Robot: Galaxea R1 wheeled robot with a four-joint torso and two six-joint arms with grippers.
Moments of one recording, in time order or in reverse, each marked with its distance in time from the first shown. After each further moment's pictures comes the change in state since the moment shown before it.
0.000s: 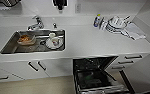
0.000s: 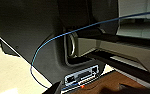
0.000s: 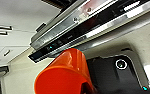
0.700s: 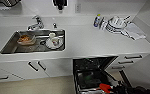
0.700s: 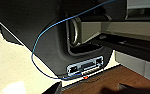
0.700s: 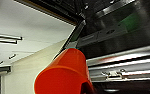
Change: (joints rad) left arm 0.041 0.110 -0.175 0.009 -0.004 0.000; right arm 0.306 0.028 0.042 -0.002 -0.223 0.091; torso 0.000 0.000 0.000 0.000
